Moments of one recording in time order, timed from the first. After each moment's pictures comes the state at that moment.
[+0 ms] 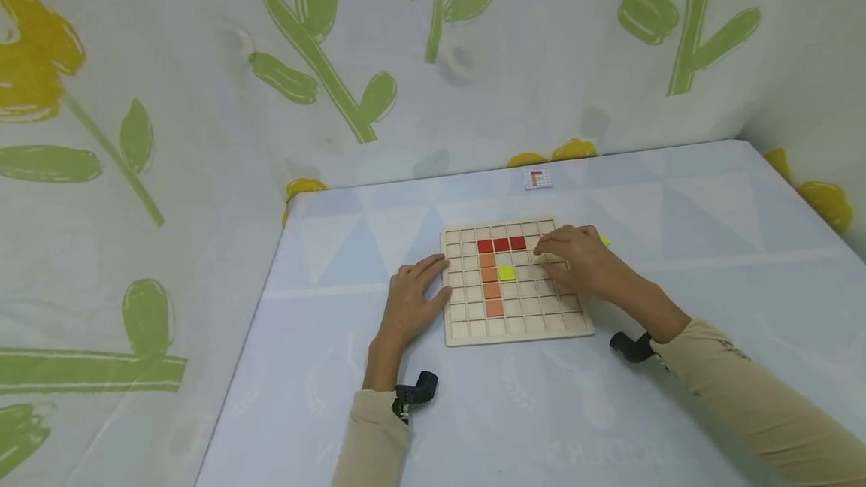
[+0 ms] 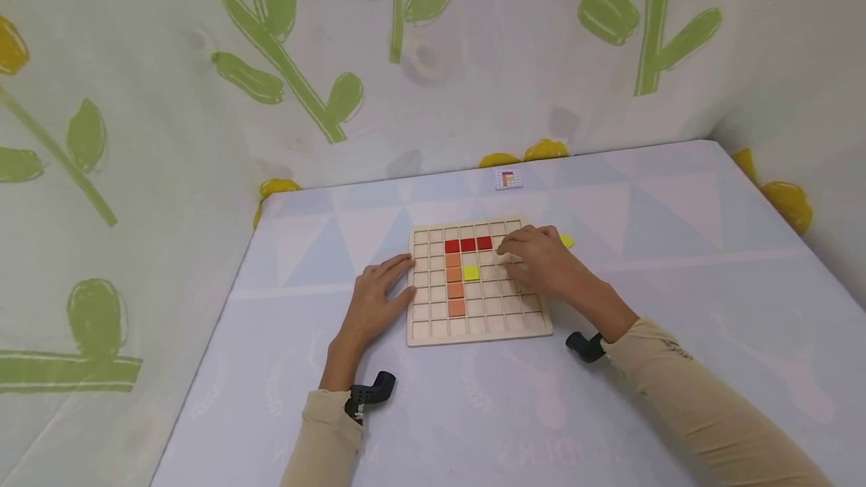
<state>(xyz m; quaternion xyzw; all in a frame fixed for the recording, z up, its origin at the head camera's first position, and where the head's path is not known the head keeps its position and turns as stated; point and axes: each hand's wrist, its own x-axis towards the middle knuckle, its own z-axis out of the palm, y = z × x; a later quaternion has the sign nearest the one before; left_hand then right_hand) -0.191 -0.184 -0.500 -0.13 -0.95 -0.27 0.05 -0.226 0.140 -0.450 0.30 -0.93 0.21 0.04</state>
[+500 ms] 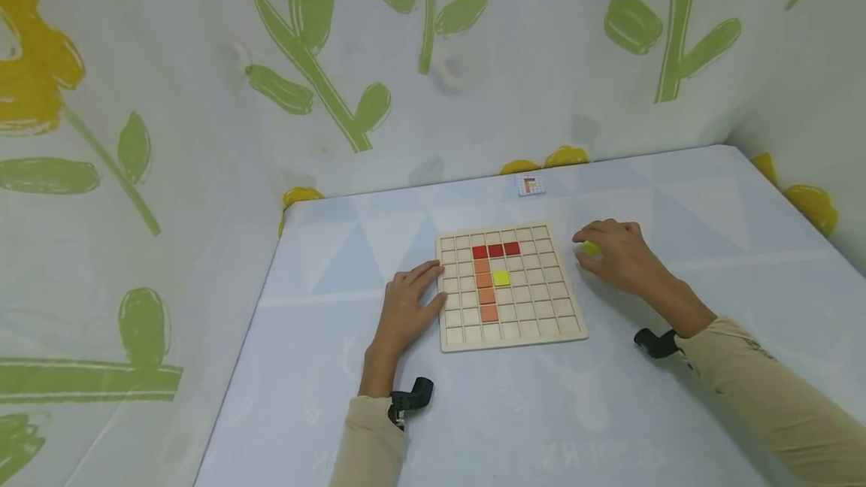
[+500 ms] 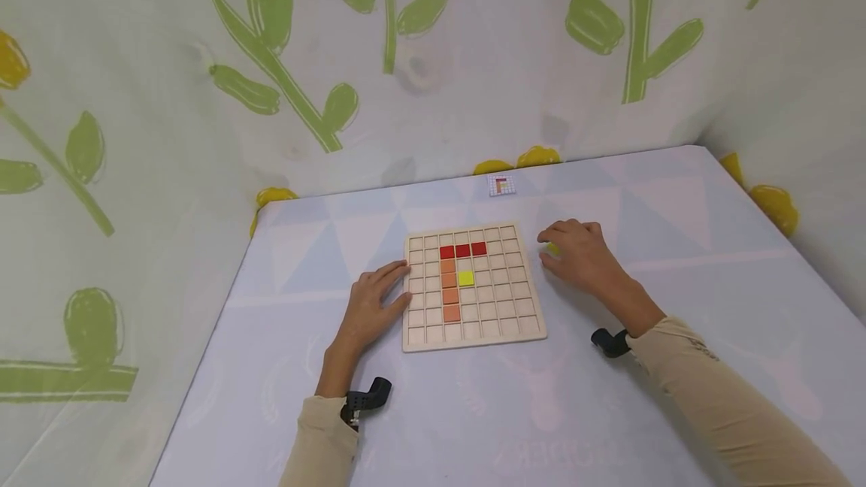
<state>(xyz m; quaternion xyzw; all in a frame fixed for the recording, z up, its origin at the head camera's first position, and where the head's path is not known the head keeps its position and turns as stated) -0.190 -0.184 -0.503 -0.13 -0.95 -0.27 0.06 -0.230 0.191 -0.448 0.19 -0.97 0.17 0.06</state>
